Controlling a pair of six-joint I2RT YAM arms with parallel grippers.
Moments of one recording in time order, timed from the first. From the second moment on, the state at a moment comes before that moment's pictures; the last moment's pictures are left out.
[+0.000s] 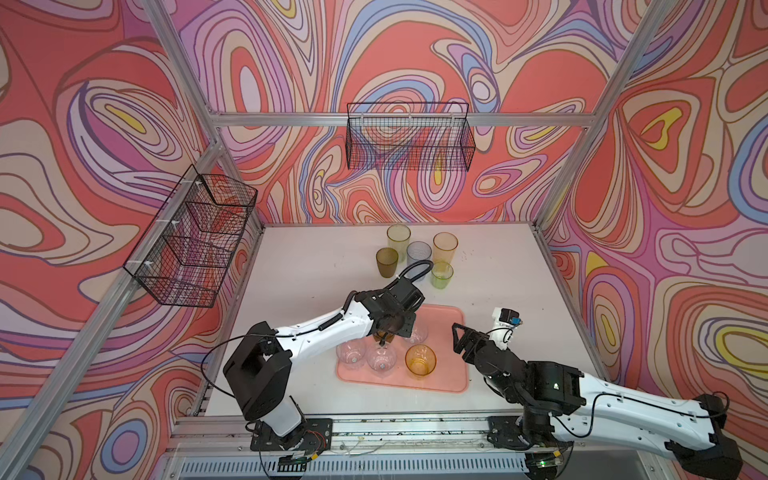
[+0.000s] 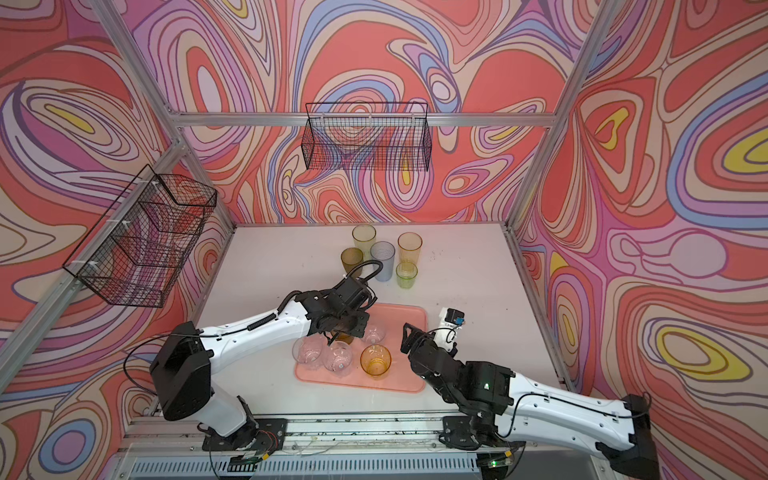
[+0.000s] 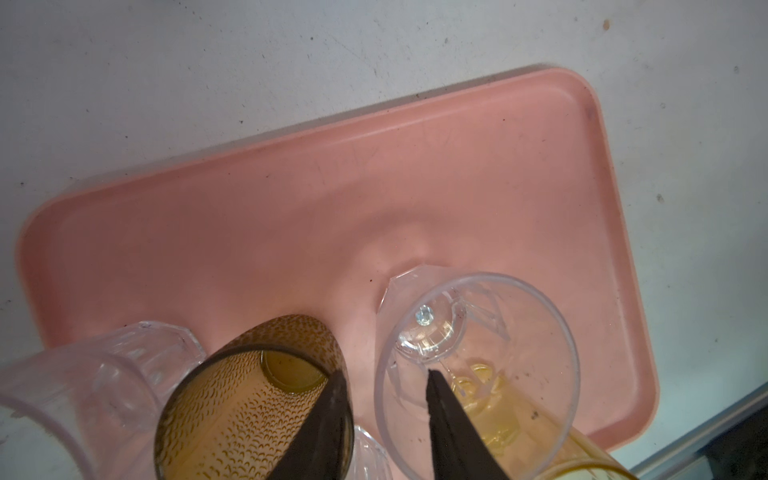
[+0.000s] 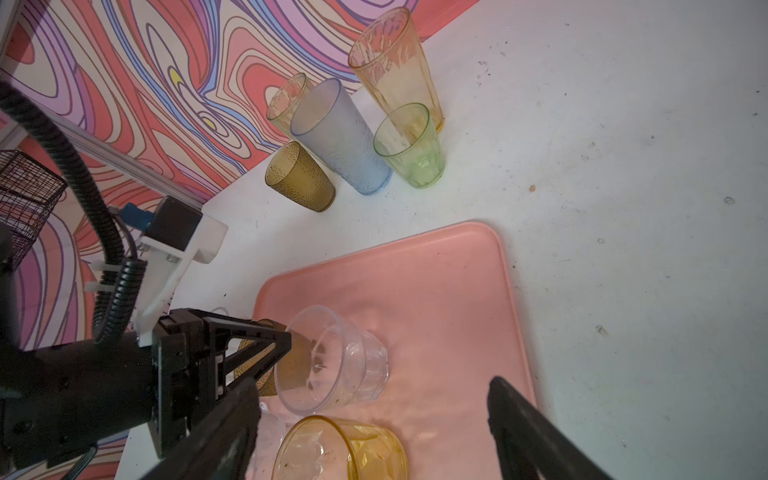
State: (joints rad) left arm -0.88 1.61 1.19 -0.67 -0.10 -0.52; right arm 1.20 0.72 0.61 -0.57 0.80 1.21
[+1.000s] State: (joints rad) left arm -0.88 1.24 1.11 -0.62 -0.36 -0.39; right arm 1.12 0.87 0.69 -0.59 0.75 1.17
